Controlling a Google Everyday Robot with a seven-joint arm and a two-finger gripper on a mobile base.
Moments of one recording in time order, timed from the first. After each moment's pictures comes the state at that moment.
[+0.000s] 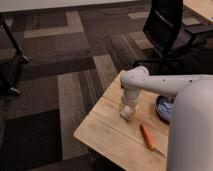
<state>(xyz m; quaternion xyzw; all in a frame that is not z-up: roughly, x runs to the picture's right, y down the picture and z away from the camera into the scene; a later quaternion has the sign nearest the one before) 0.125 0.120 0.822 -0.20 0.29 0.78 0.51</state>
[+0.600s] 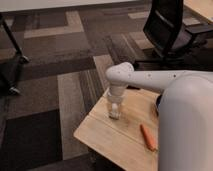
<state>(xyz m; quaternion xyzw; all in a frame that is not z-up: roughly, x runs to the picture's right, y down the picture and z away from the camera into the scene) 0.050 0.094 0.823 -0.27 0.25 0.70 0.62</state>
